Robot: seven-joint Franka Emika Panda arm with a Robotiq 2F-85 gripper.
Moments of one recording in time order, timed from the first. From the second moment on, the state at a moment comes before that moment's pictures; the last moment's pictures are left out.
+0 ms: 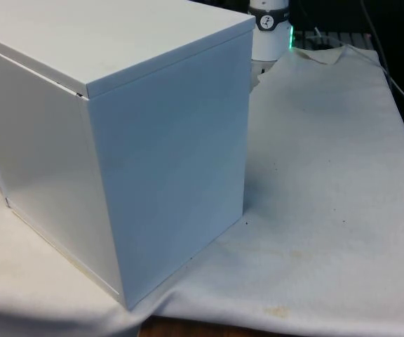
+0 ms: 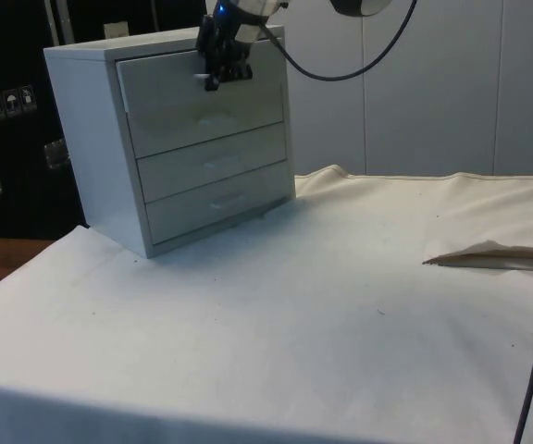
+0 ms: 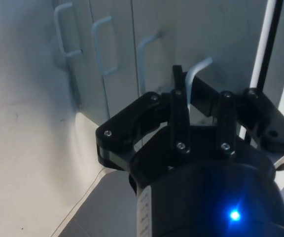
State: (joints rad) arm 0.82 -0.02 -1.03 -2.32 -1.28 2.90 0.03
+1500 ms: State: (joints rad) arm 0.82 -0.26 -0.93 -2.45 -1.32 2.74 0.03
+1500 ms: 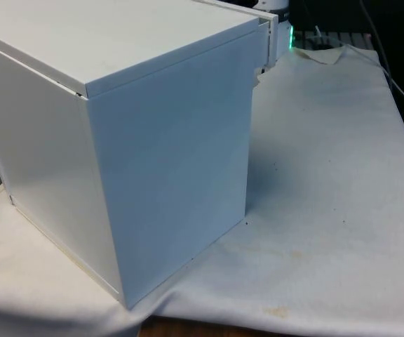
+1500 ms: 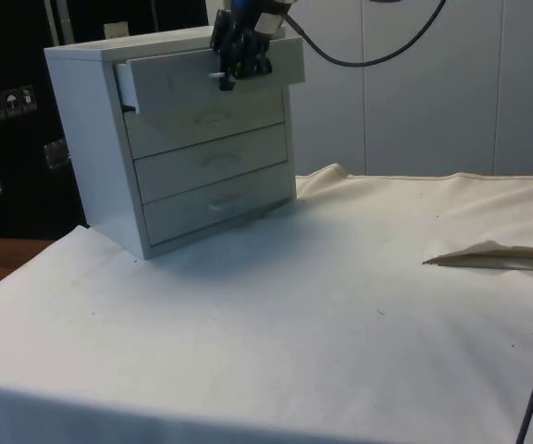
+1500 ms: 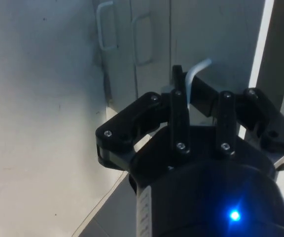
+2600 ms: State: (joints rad) arm 0.82 -0.47 -0.76 -2.61 -1.39 2.50 0.12
